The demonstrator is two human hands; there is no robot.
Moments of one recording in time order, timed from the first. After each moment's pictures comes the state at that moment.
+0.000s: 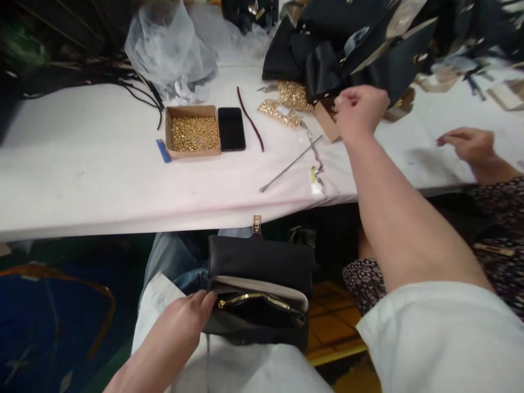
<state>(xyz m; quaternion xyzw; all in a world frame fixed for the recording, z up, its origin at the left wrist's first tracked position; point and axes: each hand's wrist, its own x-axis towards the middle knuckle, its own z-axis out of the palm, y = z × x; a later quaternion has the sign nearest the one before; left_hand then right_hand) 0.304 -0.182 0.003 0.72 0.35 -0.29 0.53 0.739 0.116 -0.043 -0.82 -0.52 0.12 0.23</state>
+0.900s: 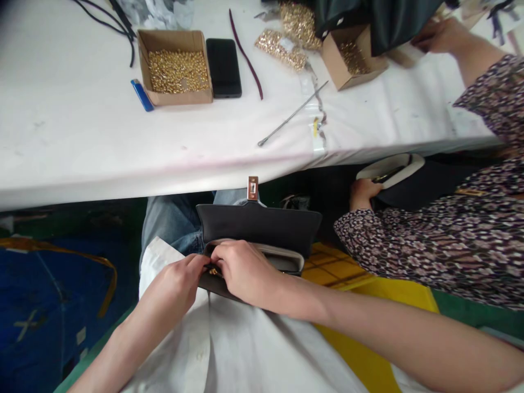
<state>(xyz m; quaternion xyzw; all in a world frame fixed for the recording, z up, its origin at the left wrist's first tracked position) 0.270 -0.234 -0.018 0.70 0.42 -0.12 0.56 0.488 -0.225 0.004 -0.55 -0.60 0.58 0.00</state>
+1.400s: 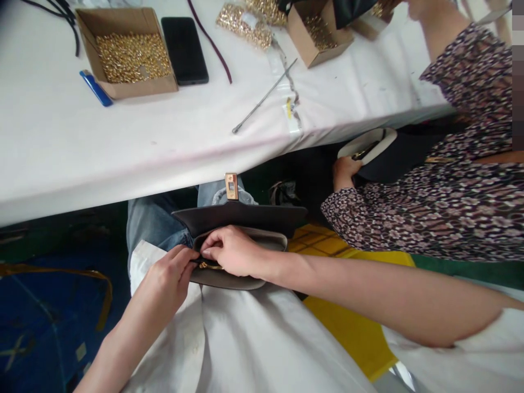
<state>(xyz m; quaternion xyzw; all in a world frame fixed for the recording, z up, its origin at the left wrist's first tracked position) 0.272 -0.239 -0.027 0.67 0.46 -0.04 0.58 0.496 -0.235 -0.025 -0.64 -0.31 0.70 0.01</state>
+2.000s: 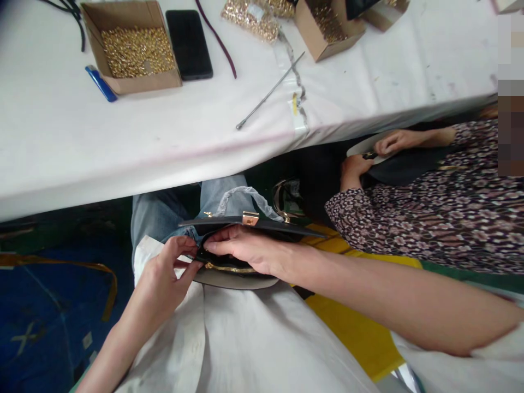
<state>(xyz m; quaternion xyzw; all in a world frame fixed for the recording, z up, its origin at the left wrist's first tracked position) 0.271 -0.250 -0.029 0.54 0.54 0.07 0.64 0.511 -0.232 -0.016 -0.53 -0.13 0.83 0.12</state>
